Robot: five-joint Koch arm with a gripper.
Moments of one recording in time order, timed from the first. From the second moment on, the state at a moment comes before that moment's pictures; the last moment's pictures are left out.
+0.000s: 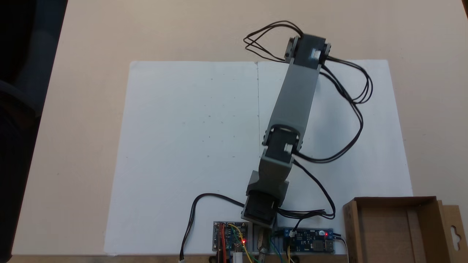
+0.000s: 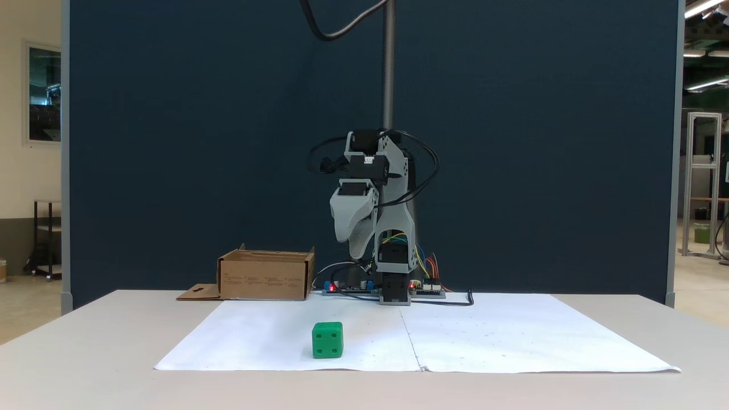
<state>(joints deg) 17.9 78.8 66.5 58.0 -2.3</state>
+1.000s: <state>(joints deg) 22.9 55.1 44.3 68.2 -15.9</state>
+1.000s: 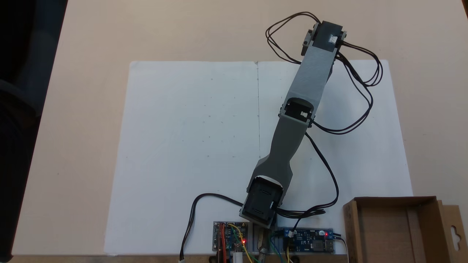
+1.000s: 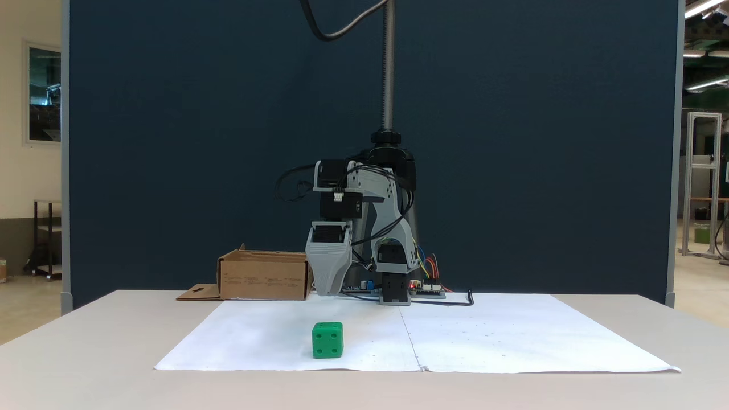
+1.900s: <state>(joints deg) 21.3 47.0 39.5 66.5 -19.3</state>
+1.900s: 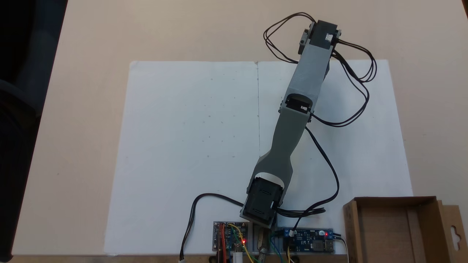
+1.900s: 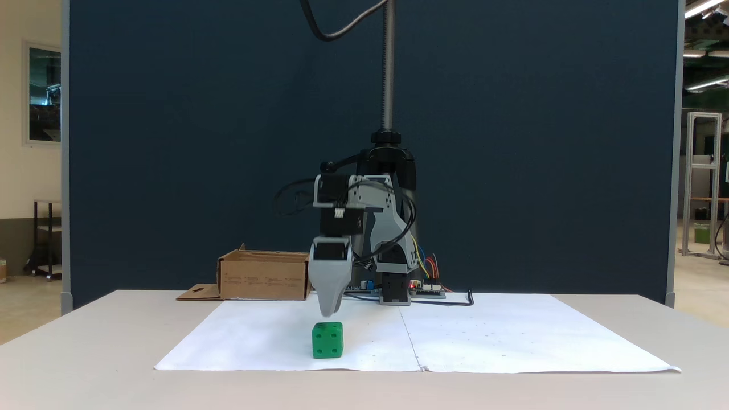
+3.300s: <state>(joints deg) 20.9 40.1 39.5 59.3 -19.5</state>
